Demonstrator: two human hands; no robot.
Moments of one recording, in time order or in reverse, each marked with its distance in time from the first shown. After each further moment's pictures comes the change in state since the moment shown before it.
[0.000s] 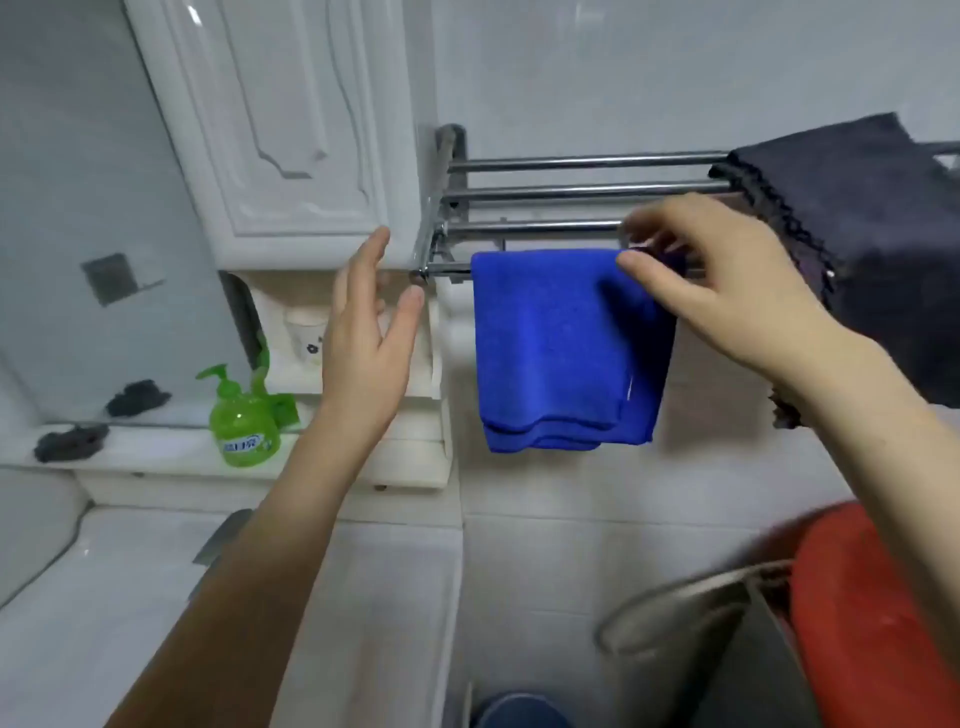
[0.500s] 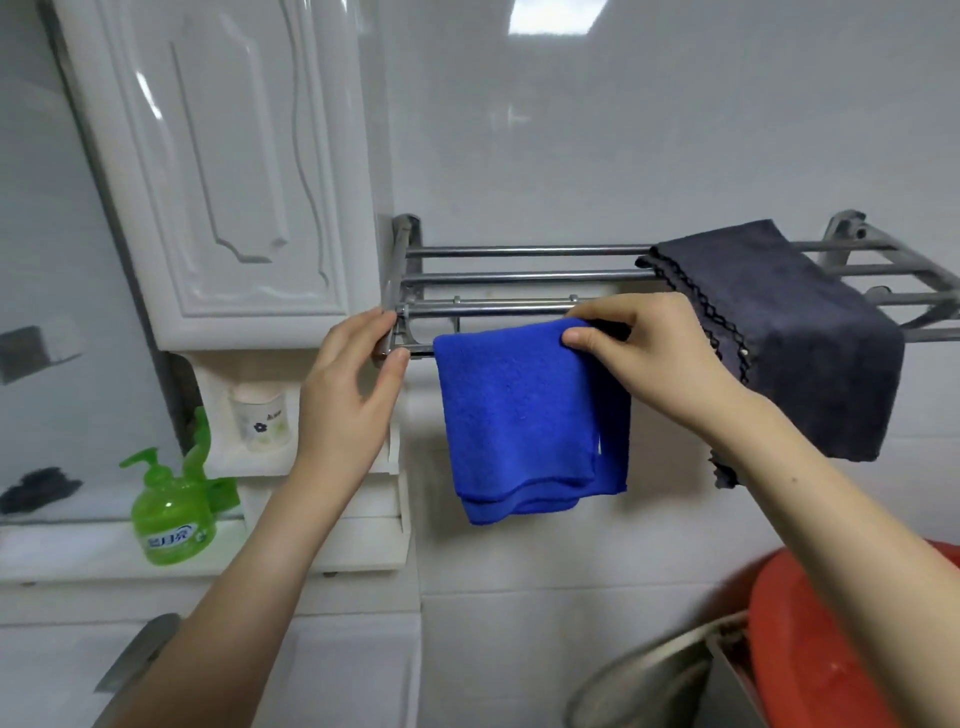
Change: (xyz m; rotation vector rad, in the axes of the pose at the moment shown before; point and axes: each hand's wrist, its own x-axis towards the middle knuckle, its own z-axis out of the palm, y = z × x) left_hand 0.024 -0.007 0.015 0.027 0.006 0.186; right_hand 0.012 -0.008 0.006 0.082 0.048 0.180
